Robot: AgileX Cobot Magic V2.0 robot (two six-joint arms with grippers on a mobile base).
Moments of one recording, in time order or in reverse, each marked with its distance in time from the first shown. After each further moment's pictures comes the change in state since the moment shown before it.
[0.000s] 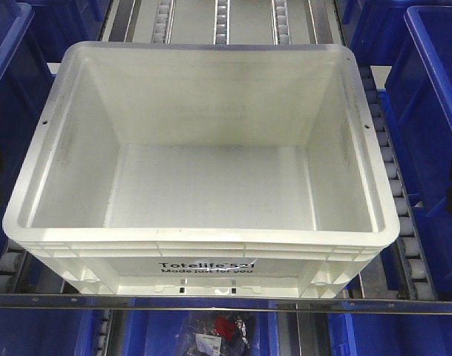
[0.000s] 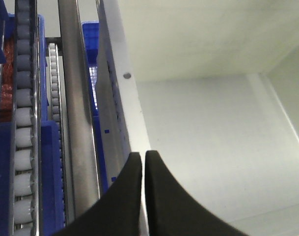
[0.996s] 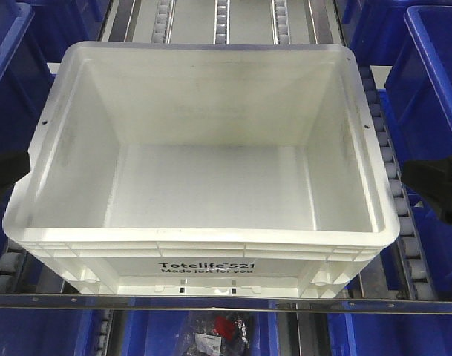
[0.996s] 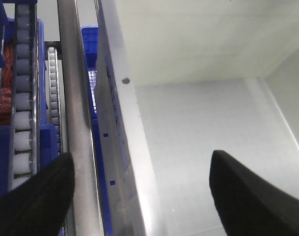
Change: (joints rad) left arm 0.000 0.000 0.000 -0.003 -0.005 0.000; right arm 0.000 0.006 0.000 0.055 -0.009 0.001
